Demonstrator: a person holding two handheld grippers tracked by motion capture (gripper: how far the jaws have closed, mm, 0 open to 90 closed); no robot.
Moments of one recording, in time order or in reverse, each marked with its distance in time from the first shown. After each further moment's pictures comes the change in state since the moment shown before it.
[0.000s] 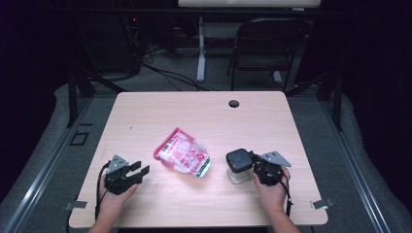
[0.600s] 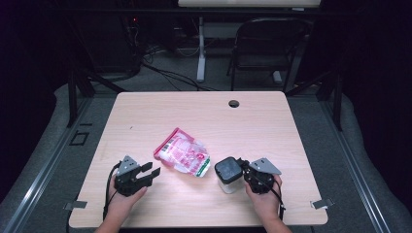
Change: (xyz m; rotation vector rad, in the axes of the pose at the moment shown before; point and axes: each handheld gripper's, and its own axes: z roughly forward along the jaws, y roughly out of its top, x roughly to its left) left arm -0.031 0.008 0.007 -0.007 -0.084 0.068; right arm 0.034 -0.005 -0.015 -0.013 0.080 -0.101
